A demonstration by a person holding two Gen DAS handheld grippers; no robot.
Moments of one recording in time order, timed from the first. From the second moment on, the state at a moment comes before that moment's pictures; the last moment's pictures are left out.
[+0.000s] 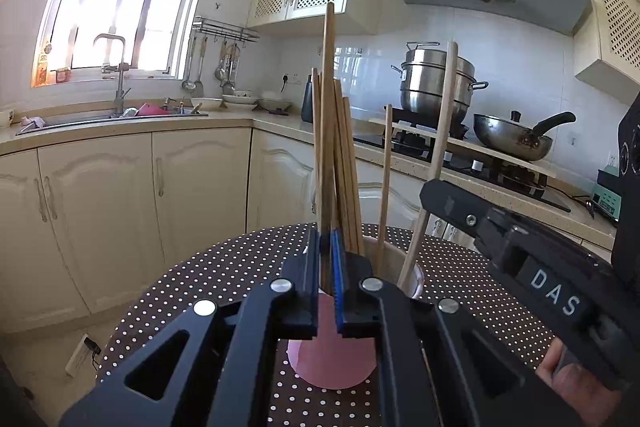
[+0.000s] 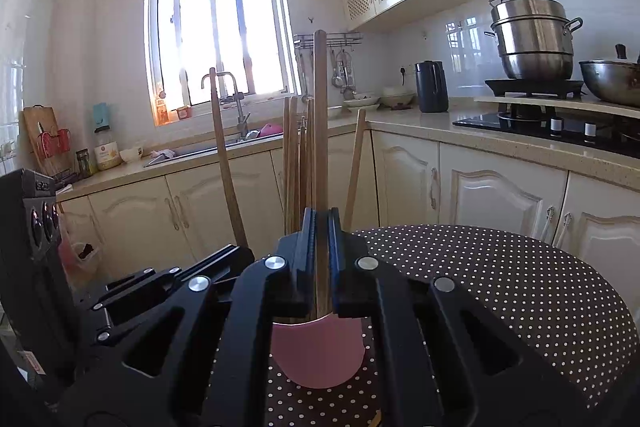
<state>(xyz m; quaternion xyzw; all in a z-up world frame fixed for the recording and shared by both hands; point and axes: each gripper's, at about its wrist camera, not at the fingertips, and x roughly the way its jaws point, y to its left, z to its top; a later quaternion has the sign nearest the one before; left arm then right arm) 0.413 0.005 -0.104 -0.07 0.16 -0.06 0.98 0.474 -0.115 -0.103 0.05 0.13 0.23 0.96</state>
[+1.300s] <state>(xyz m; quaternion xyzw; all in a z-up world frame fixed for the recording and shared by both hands) 0.327 0.028 -0.048 -0.07 0.14 -0.04 0.99 0.400 -0.140 -0.049 0.07 0.13 0.21 0.97</state>
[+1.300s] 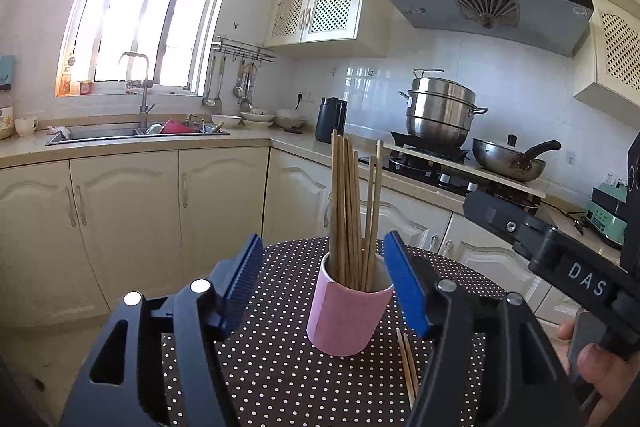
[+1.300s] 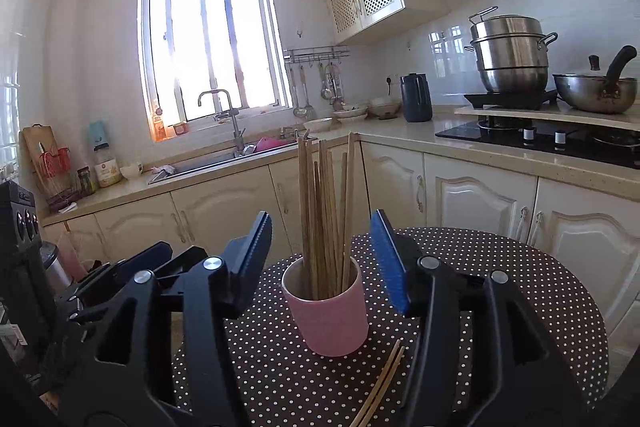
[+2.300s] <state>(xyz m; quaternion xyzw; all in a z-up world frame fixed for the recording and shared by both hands) 0.345 -0.045 -0.122 0.01 0.38 -0.11 0.92 0.389 -0.192 -0.129 0.07 0.33 0.16 0.93</state>
